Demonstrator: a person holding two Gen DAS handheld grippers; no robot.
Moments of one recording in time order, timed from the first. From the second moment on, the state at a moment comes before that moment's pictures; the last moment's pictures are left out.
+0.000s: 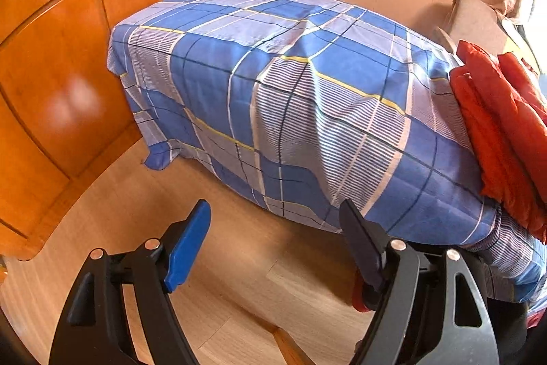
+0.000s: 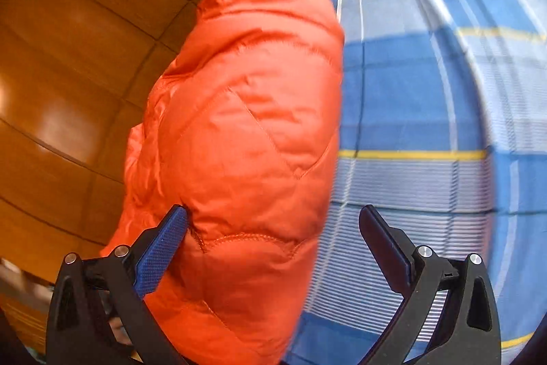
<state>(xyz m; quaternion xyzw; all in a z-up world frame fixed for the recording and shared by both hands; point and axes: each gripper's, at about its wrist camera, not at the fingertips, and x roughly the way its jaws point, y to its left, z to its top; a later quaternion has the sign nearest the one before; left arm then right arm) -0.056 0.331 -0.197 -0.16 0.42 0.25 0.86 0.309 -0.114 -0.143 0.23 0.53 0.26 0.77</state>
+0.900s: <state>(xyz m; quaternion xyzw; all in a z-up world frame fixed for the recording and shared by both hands) 0.018 0.269 -0.136 -0.29 0.34 0.00 0.90 0.345 -0.054 -0.197 0.27 0.55 0.37 0.70</state>
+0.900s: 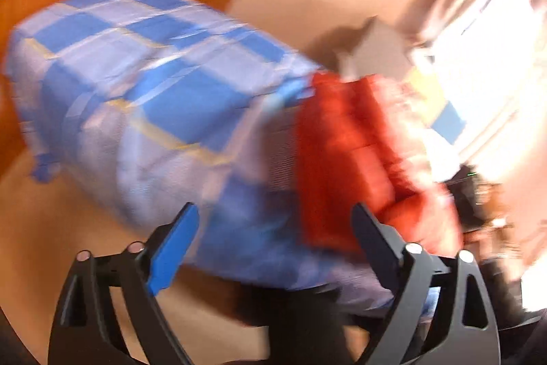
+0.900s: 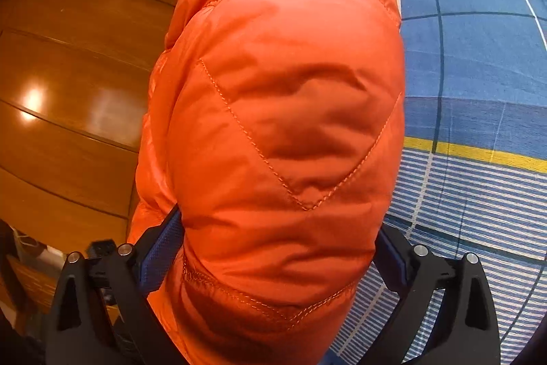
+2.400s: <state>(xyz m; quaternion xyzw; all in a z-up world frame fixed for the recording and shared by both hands) 0.185 0.205 -0.112 -0.29 0.28 -0.38 0.83 0.248 -0.025 -0.030 0.10 0.41 0.33 0.85</state>
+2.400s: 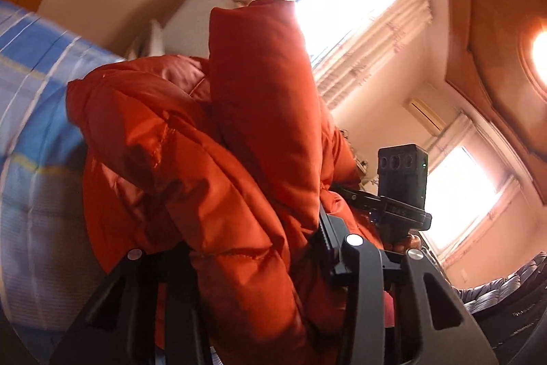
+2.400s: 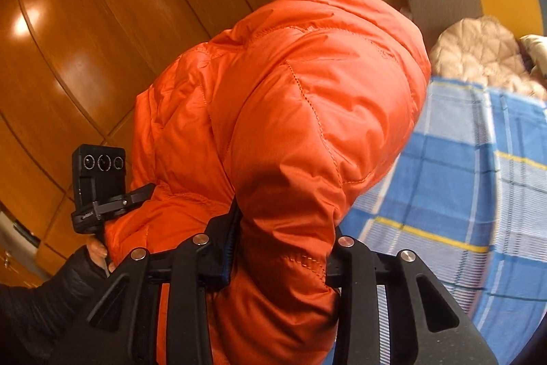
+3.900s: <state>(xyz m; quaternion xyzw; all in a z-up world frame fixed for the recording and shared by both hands) 0.263 0.003 -0.153 -0.11 0.38 -0.24 0.89 0.164 -0.177 -0.035 0.04 0.38 -0.01 0.92</state>
